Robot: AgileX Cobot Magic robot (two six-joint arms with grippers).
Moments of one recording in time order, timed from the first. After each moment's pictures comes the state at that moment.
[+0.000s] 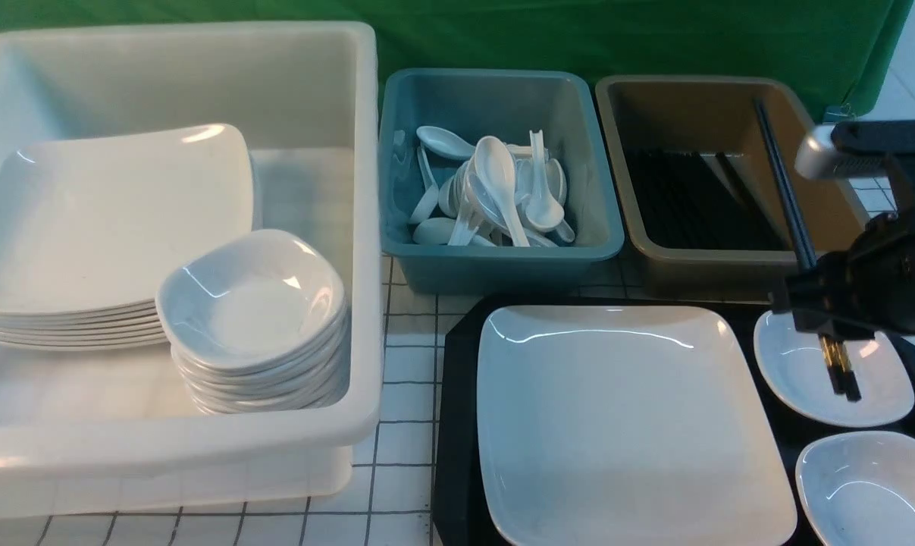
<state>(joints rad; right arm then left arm) 0.29 1.39 -1.04 -0.06 0.75 0.16 0.06 0.00 0.01 -0.01 0.23 -0.14</state>
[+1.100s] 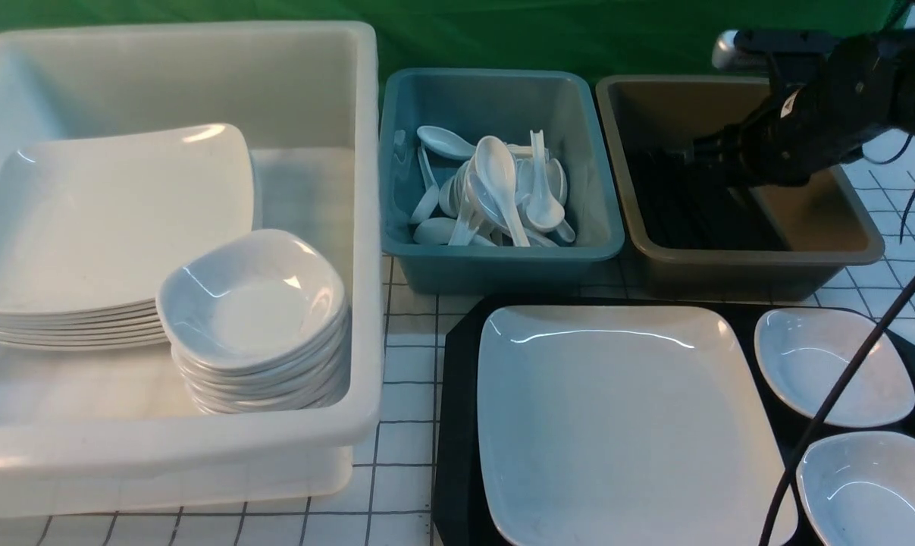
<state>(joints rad) 0.18 1.98 -1.65 -0.05 0.64 0.08 0.06 0.00 0.01 -0.01 0.23 -0.14</state>
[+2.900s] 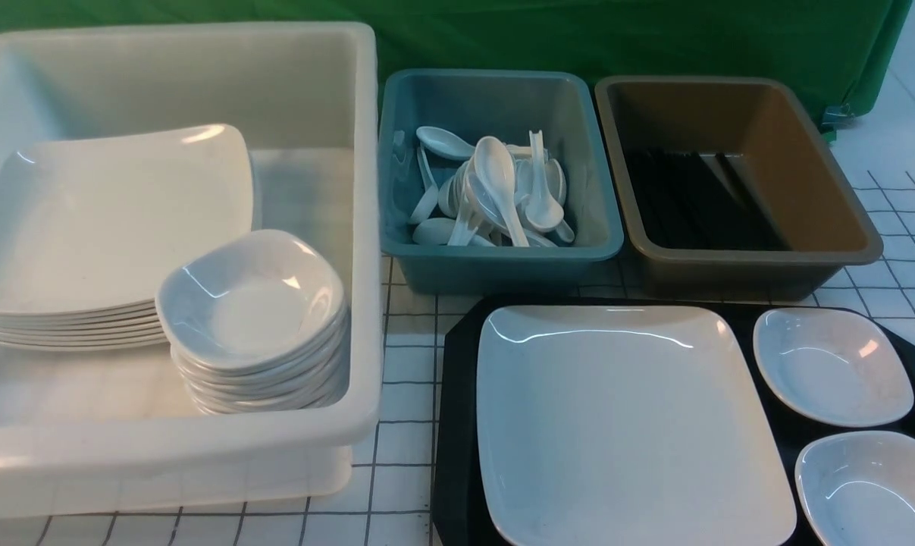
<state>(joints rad) 0.18 0.23 -0.52 -0.05 0.93 -0.03 0.06 0.00 0.00 -0.53 -0.15 -0.64</state>
